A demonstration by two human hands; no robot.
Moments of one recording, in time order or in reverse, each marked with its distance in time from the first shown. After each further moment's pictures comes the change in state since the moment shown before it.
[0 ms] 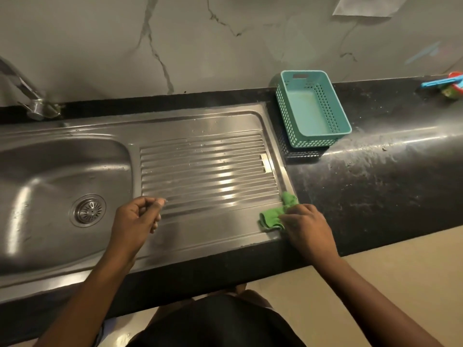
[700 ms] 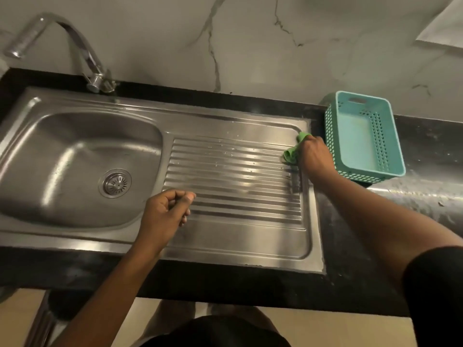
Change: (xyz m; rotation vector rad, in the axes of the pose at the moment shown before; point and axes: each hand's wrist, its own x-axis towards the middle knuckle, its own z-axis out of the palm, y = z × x) left_hand -0.019 0.021 0.043 -0.148 0.138 -0.024; right_hand 0.276 0.006 -0.022 -0.215 0.119 -0.132
